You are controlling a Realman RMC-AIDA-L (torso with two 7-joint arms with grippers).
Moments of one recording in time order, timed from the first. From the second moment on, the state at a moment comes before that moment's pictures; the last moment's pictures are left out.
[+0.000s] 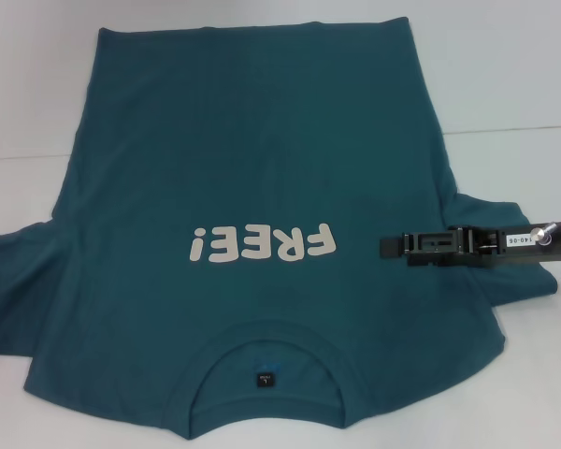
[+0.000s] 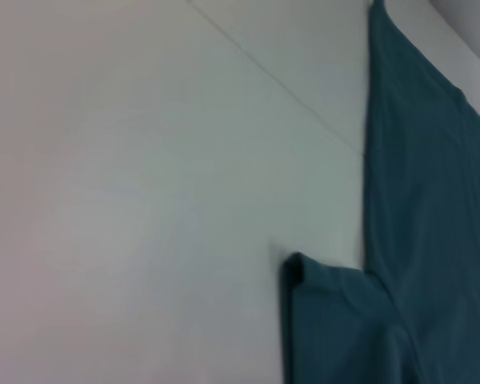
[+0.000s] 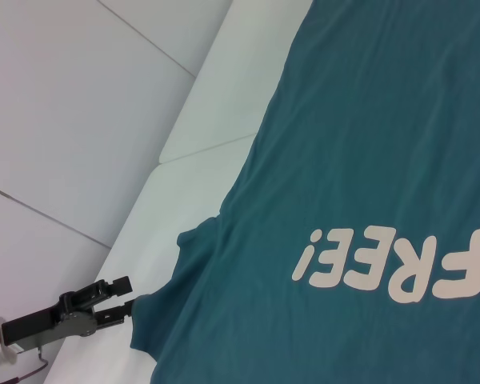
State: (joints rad) left arm -0.54 -1.96 0.24 0.62 2.45 1.15 -2.34; right arm 0.65 1.99 -0.60 -0.64 -2.18 -1.52 2.22
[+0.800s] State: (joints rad) left arm -0.55 -1.95 0.24 0.62 2.46 1.28 -2.38; right arm 0.65 1.99 -0.60 -0.63 -2.18 -1.52 2.22
